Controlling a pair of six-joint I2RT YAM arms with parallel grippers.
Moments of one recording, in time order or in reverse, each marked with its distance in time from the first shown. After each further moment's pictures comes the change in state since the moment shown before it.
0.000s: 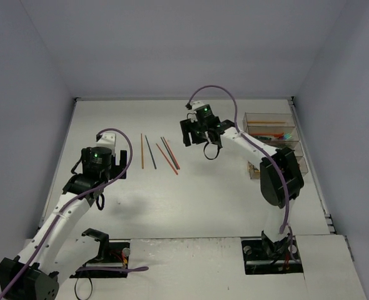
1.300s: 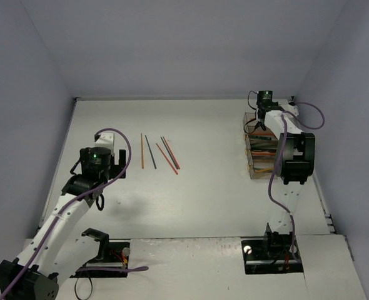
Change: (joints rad) left arm 0.000 -0.014 0.000 -0.001 -0.012 -0.013; right arm -0.540 0.262 0.201 -0.014 0.590 1.133
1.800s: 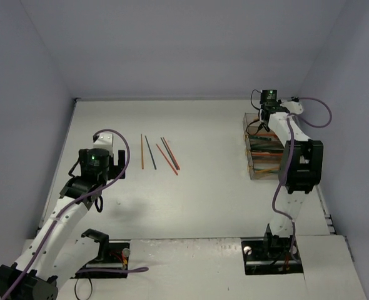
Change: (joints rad) left arm 0.000 -0.027 0.000 0.000 0.007 -0.001; right arm 0.012 -0.173 -0.111 -0.002 0.001 -0.127
